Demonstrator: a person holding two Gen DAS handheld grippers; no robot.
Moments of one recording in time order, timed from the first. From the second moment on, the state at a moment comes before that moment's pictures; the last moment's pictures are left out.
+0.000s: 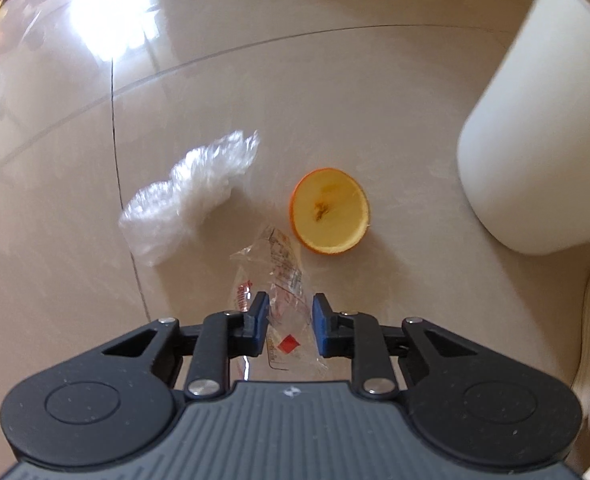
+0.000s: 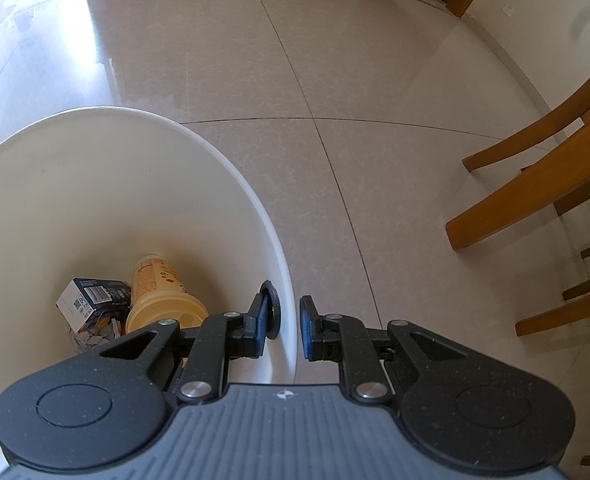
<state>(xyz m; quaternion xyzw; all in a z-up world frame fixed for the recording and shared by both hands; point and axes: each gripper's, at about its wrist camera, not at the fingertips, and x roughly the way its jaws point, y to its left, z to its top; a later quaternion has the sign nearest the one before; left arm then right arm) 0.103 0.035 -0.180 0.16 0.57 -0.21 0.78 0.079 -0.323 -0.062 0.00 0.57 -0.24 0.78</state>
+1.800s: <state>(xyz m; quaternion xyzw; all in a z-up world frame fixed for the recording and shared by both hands) 0.091 -0.177 0.014 0.17 0.45 -0.44 0.76 0.076 -0.326 -0.062 0.00 0.57 -0.24 0.78</state>
